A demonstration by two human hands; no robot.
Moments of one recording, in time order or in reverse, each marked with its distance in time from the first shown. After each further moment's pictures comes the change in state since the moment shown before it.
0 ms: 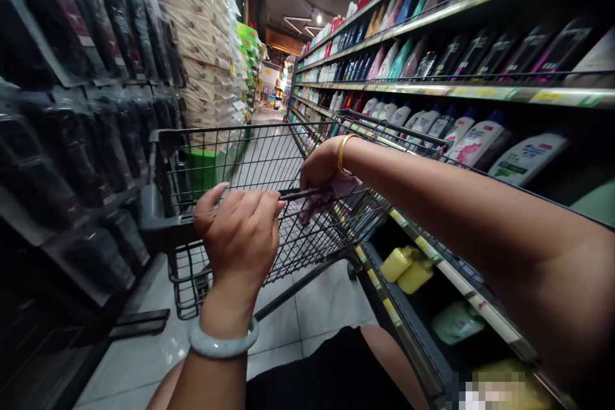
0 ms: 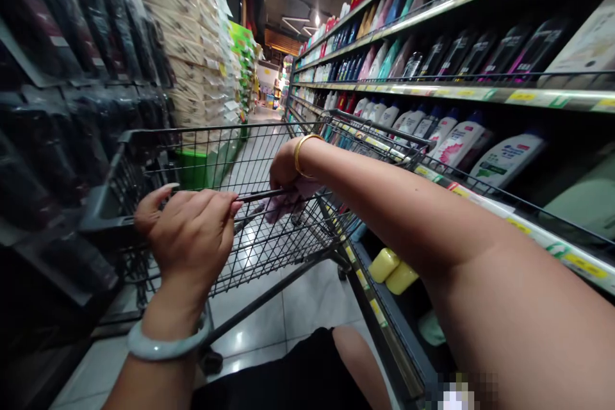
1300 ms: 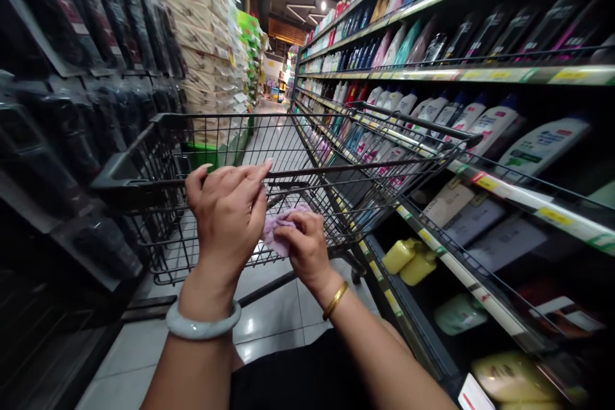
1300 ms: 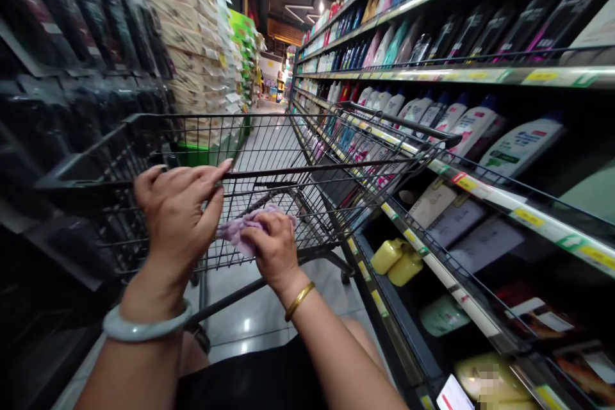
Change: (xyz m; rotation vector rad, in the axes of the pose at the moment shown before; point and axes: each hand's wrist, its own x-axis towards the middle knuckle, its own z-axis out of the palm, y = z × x) left_hand 0.003 -0.016 0.013 -0.118 0.191 0.131; right_hand -0.221 0.114 0.025 -0.386 0.149 -0.781
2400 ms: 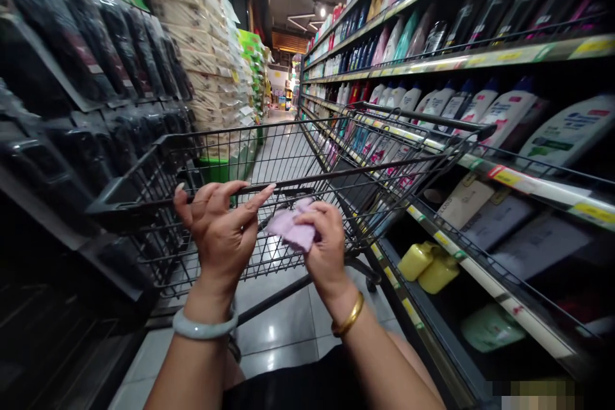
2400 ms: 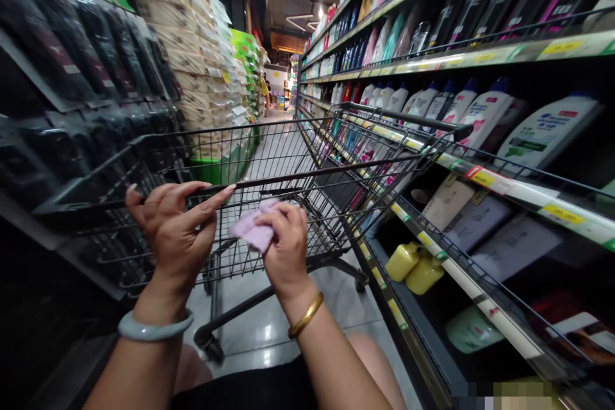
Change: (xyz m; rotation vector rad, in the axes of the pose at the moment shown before) left_hand -0.011 -0.002 0.011 0.105 -0.036 -0.023; right_hand 0.026 -0.003 -0.036 0.167 0.231 0.214
